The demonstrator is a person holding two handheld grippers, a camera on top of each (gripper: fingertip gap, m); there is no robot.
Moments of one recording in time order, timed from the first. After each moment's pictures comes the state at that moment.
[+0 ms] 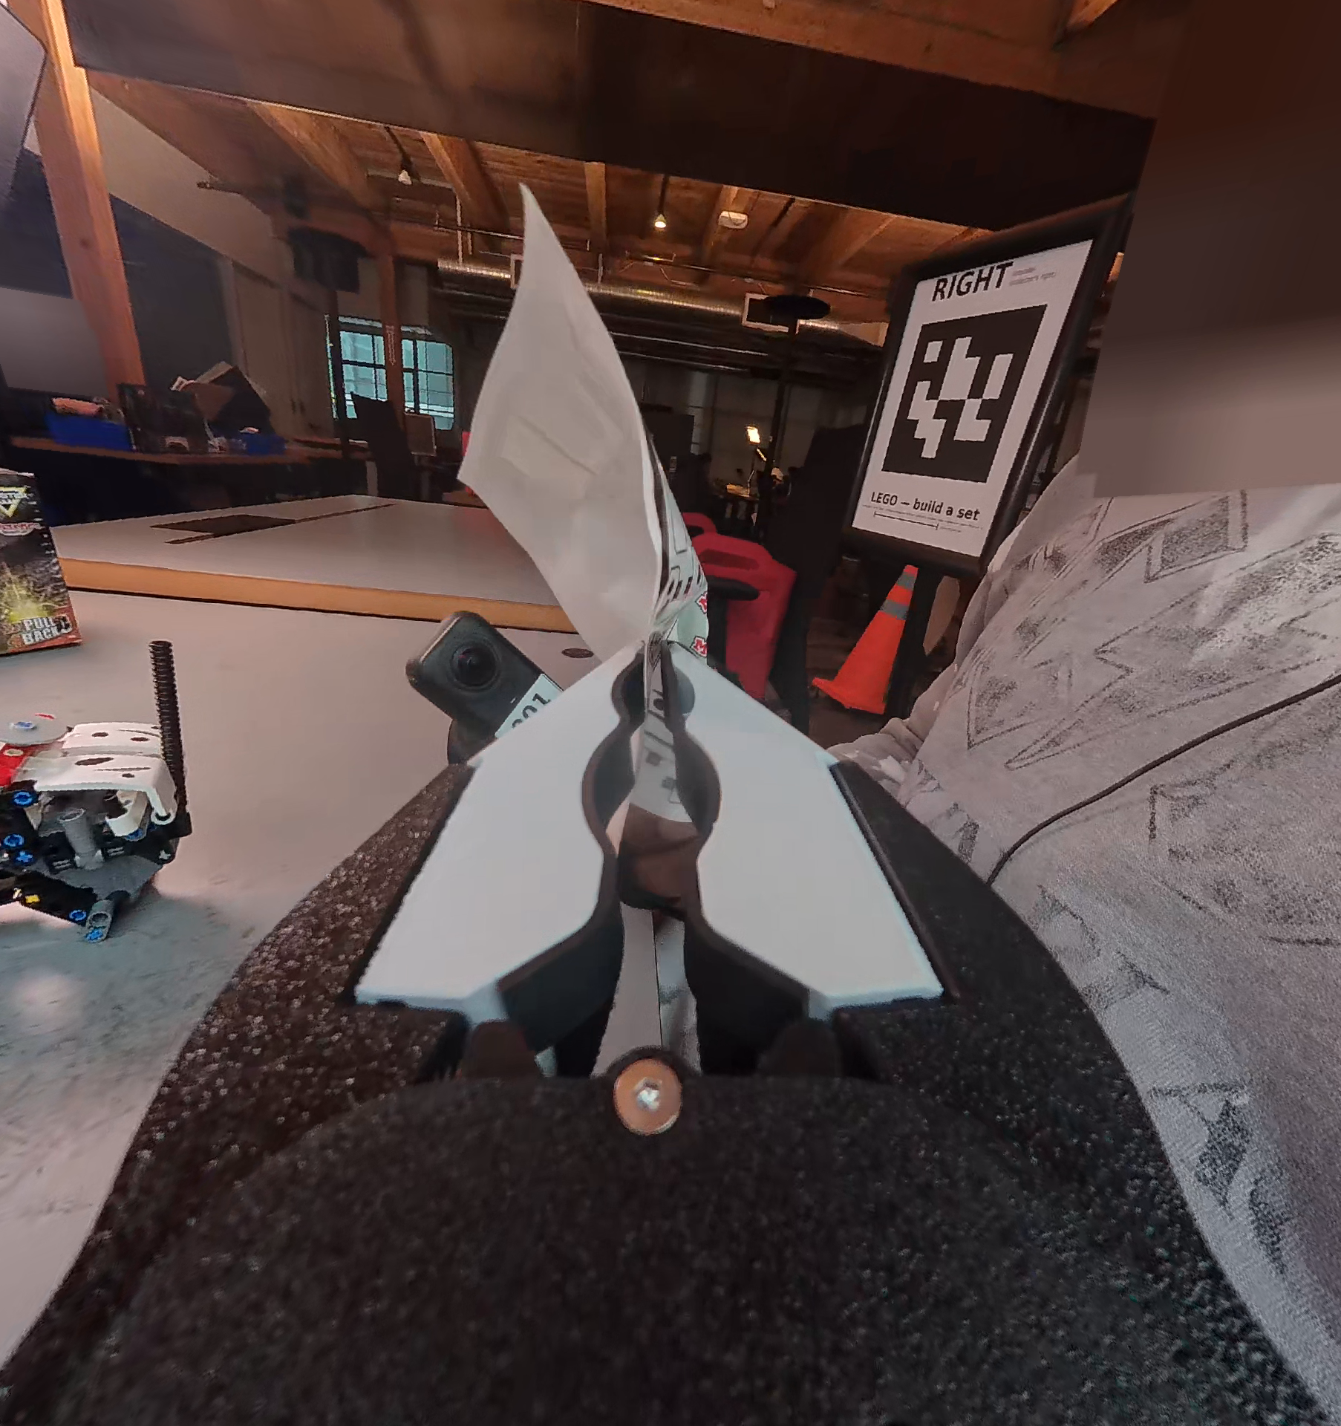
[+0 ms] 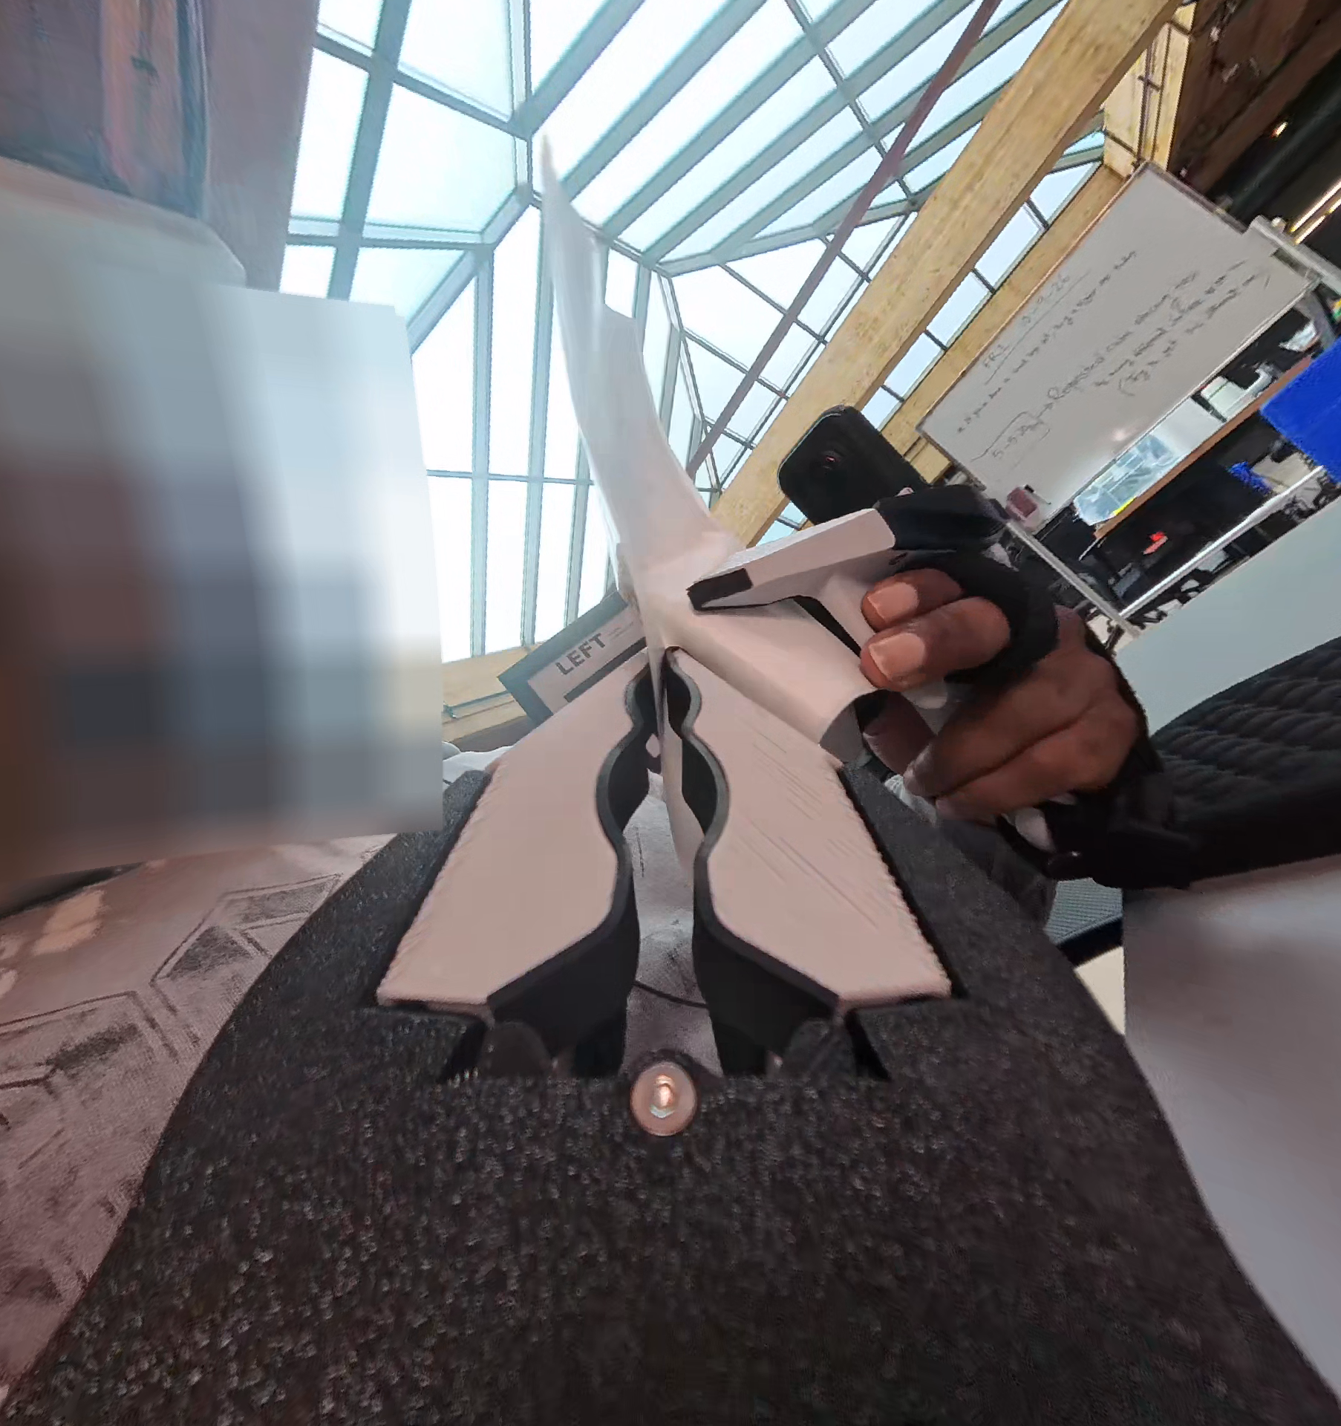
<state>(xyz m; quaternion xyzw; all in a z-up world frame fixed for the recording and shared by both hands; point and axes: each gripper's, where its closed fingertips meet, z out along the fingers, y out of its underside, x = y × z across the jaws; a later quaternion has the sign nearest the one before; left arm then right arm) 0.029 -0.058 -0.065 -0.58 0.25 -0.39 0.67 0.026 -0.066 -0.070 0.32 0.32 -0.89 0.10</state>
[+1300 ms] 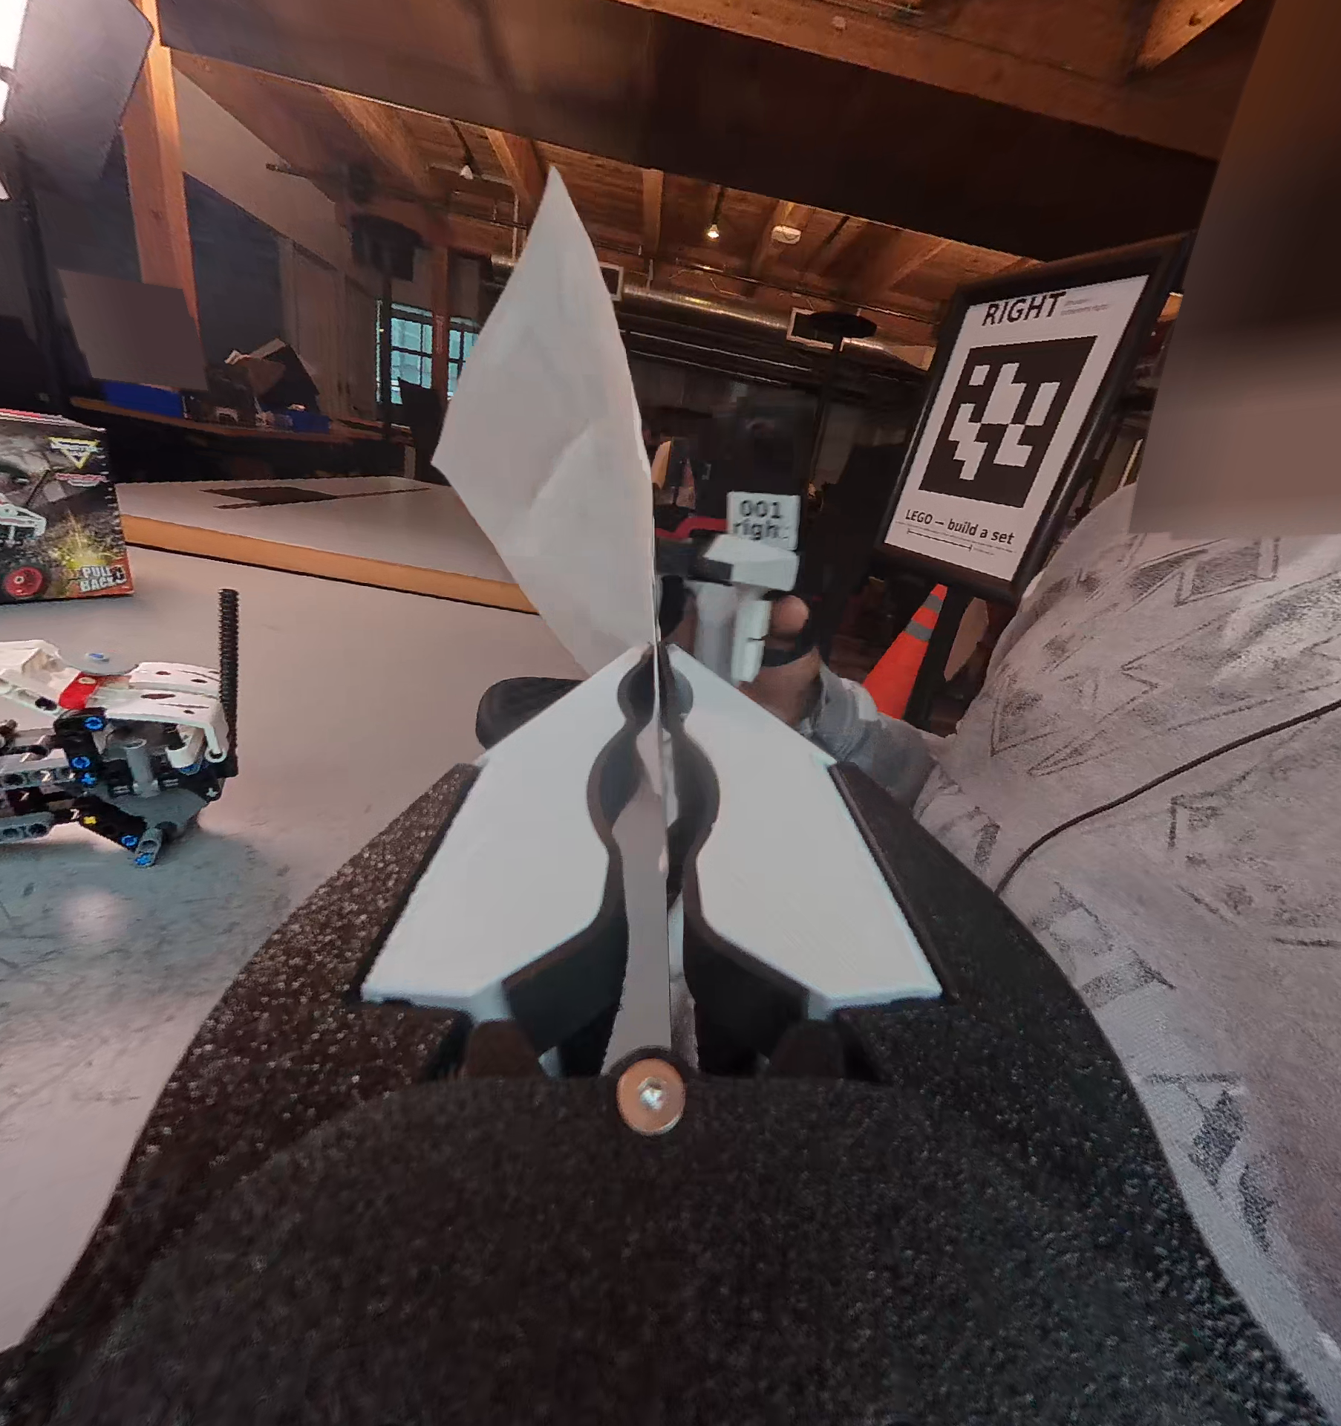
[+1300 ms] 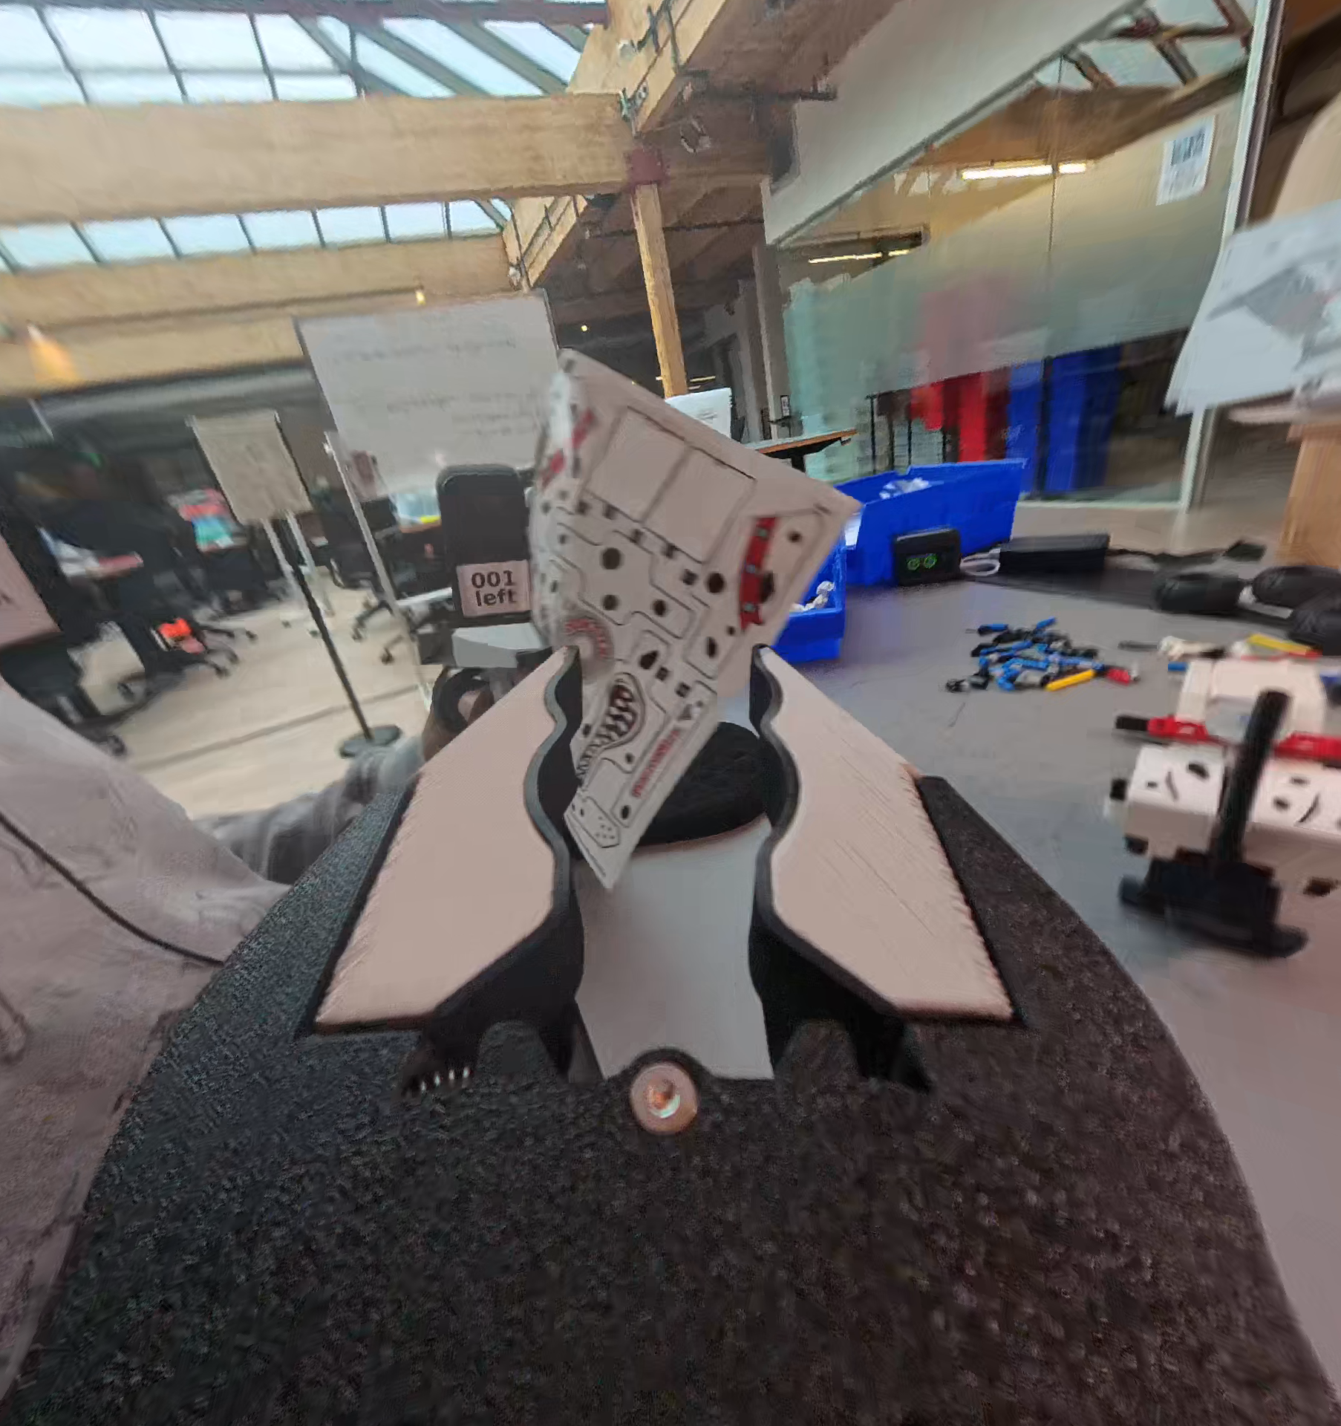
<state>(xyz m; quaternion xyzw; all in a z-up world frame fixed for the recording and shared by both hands) 0.012 -0.056 -0.071 -0.59 0.22 -0.39 0.67 0.037 -0.004 -0.062 0.45 0.47 -0.64 -0.41</state>
